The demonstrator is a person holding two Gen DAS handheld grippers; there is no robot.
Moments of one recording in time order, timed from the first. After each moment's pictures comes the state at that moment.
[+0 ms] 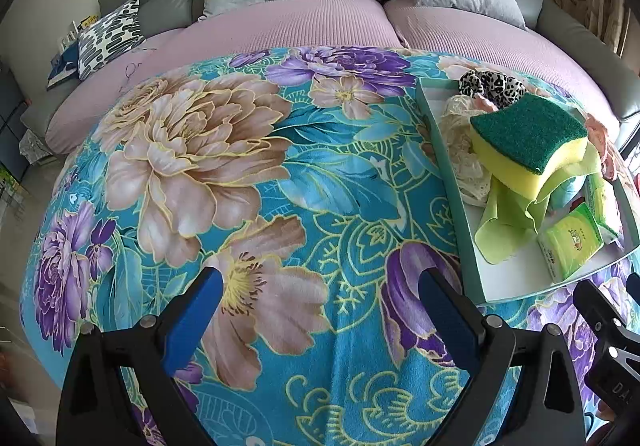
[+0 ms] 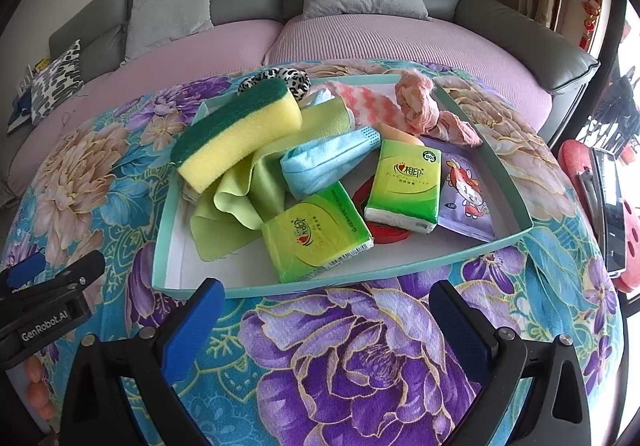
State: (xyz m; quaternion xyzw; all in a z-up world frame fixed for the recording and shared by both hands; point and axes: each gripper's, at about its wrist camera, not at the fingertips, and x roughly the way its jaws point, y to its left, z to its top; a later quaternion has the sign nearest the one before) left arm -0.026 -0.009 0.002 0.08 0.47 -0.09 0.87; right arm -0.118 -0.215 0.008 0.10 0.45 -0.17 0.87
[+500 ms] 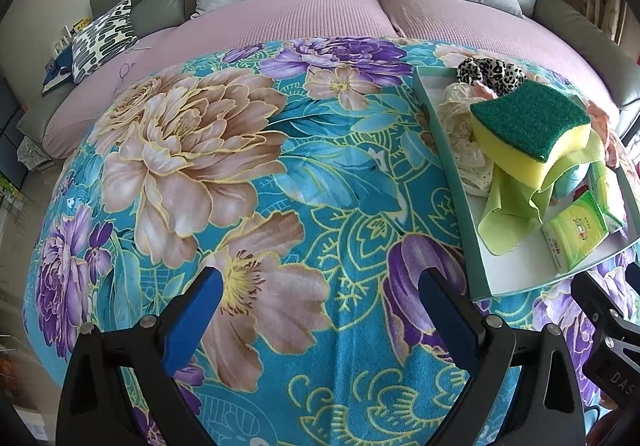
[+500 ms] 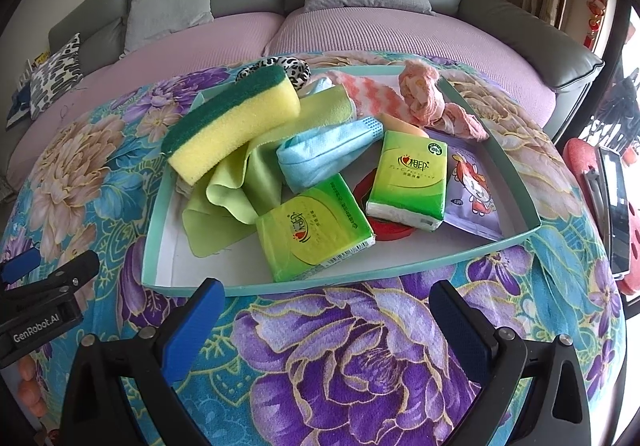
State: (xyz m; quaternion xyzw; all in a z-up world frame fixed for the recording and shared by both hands) left arm -0.023 -0.011 -0.002 0.10 0.48 -0.10 0.87; right arm -0.112 -0.217 -0.001 0.10 0.46 -0.16 0.87
